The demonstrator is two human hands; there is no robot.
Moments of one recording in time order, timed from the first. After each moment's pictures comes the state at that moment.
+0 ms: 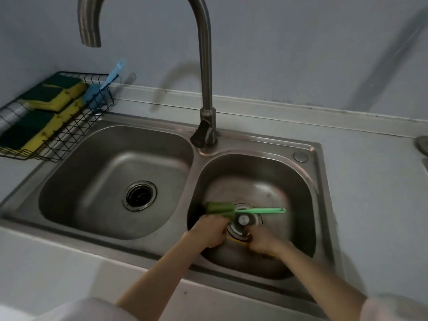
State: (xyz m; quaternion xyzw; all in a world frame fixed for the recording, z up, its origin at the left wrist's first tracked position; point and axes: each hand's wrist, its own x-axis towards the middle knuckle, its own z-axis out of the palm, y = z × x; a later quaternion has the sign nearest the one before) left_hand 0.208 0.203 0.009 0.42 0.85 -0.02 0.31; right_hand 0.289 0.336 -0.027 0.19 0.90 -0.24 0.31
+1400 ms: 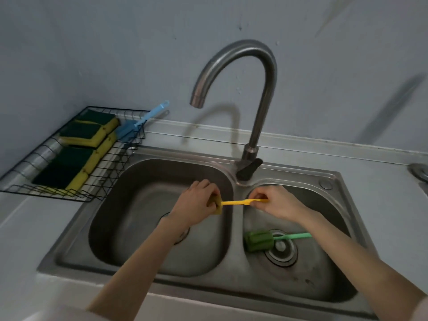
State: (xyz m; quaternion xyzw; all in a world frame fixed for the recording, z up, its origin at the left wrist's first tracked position) left_hand 0.064 0.083 0.115 0.44 0.87 0.19 0.11; right_hand 0.175 0.264 0.134 0.17 0.95 -0.23 0.08
